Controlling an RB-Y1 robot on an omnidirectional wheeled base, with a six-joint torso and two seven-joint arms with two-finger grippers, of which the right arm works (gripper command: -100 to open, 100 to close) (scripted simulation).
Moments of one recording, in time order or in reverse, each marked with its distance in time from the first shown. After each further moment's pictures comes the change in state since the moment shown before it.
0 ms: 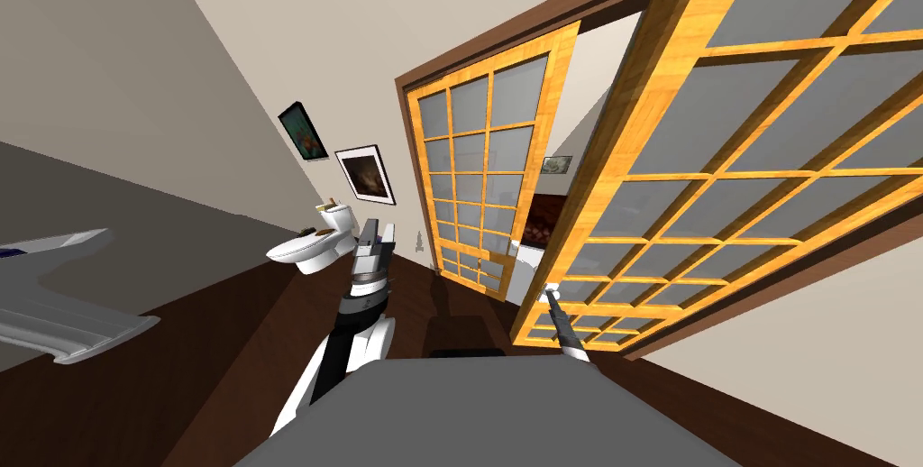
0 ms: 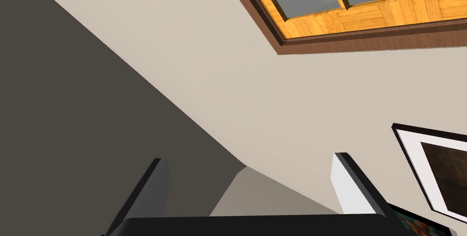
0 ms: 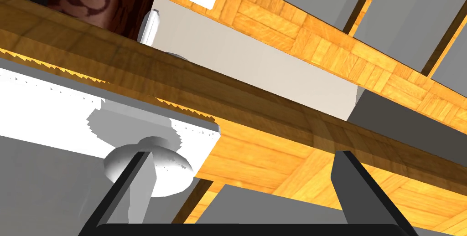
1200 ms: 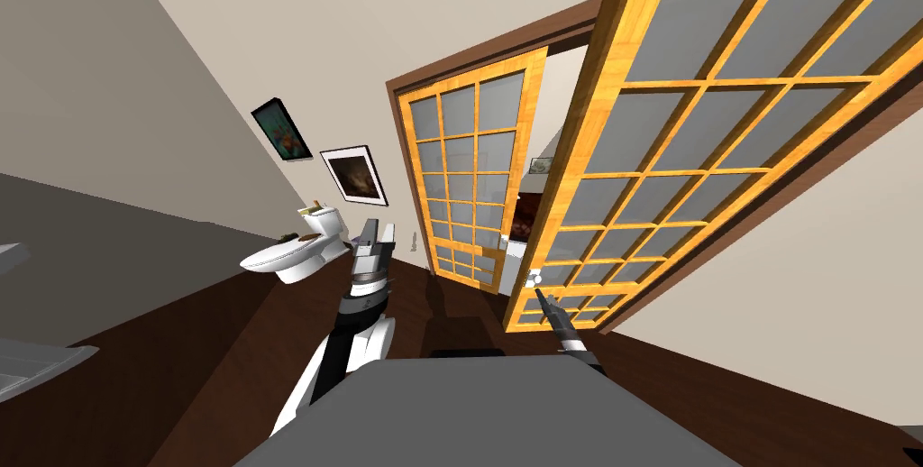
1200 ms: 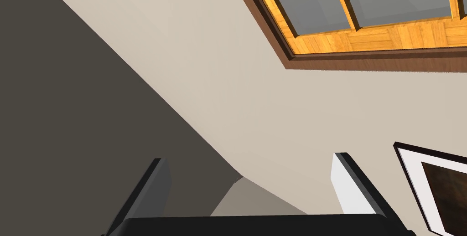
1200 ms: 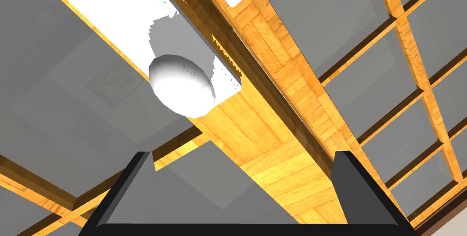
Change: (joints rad) arm -0.073 -0.030 -0.060 0.113 0.221 0.024 0.299
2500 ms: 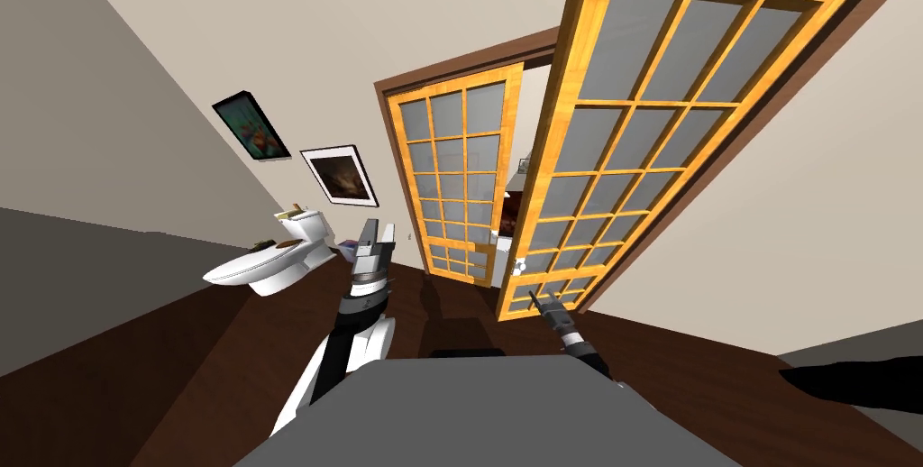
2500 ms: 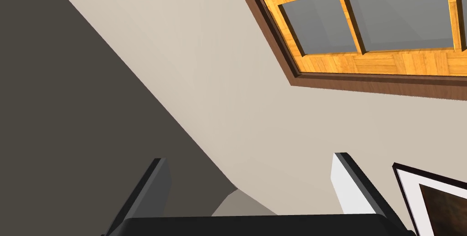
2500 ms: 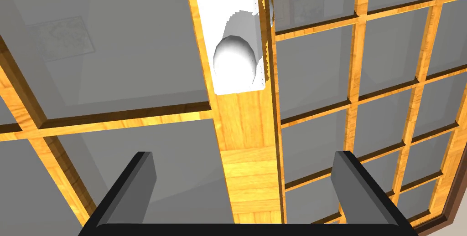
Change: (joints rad) arm -0.079 -0.031 -0.062 0.120 0.231 0.023 0.333
